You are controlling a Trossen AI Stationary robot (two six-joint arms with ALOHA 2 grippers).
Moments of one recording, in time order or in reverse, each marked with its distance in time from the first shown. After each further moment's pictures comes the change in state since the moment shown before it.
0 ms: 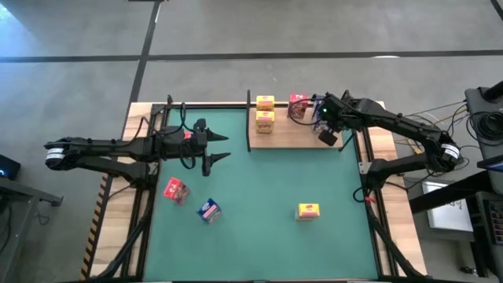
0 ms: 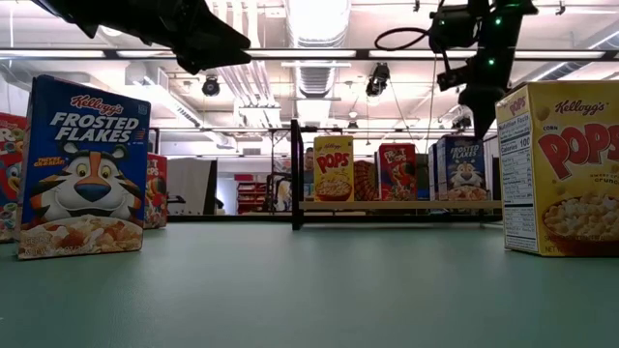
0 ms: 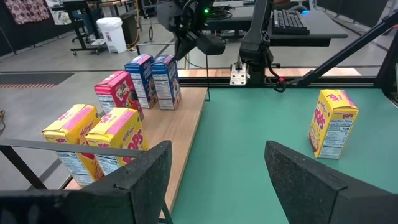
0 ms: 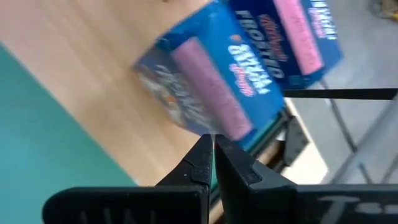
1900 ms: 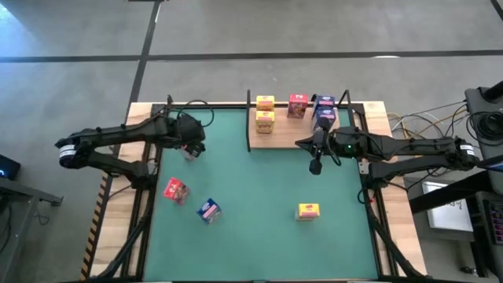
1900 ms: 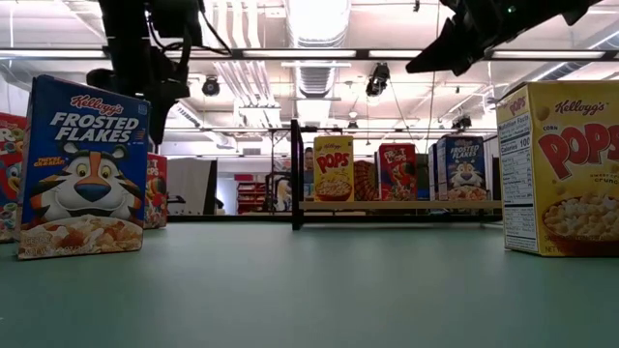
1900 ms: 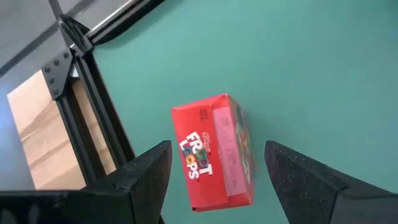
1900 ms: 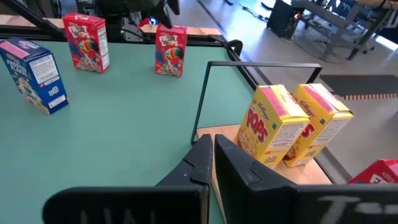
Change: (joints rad) left arm 0.166 0.238 0.350 -1.286 -0.414 -0.766; right arm 0.476 -0.314 -0.388 0.959 -0.203 -0.043
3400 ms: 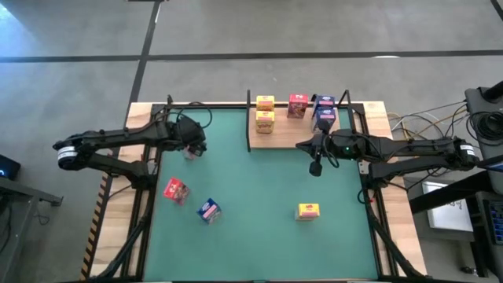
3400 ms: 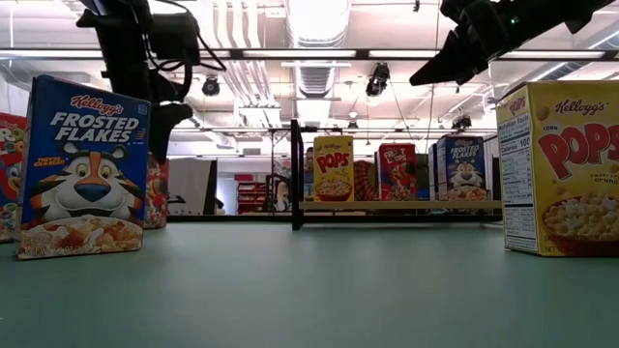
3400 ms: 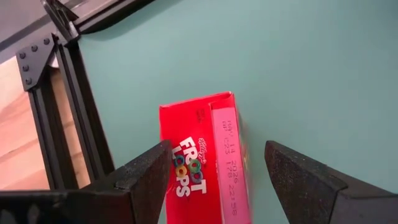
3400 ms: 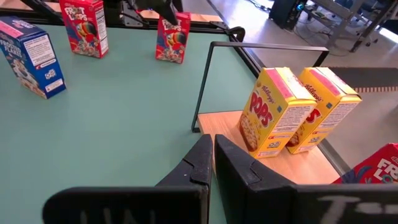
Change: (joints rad) left arm 0.042 -0.024 -0.151 0.196 -0.013 -0.038; right arm 0.000 -0.002 -0.042 0.001 0.000 0.000
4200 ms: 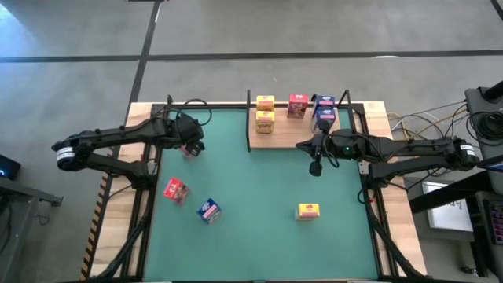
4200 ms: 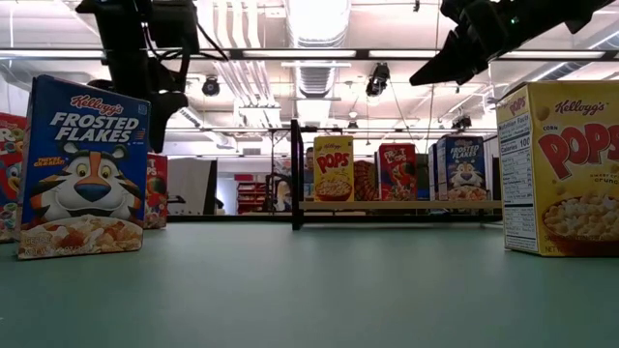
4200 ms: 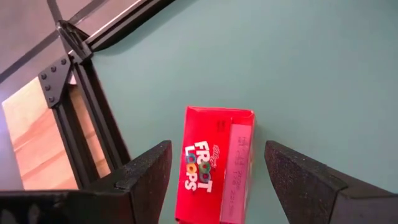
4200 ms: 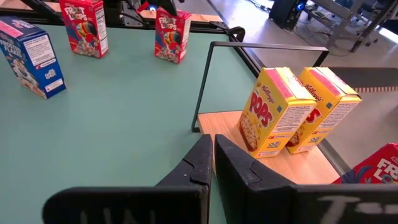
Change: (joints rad) left arm 0.007 -0.013 0.069 -0.092 -0.004 0.103; right arm 0.000 0.000 0.000 0.000 0.000 0.000
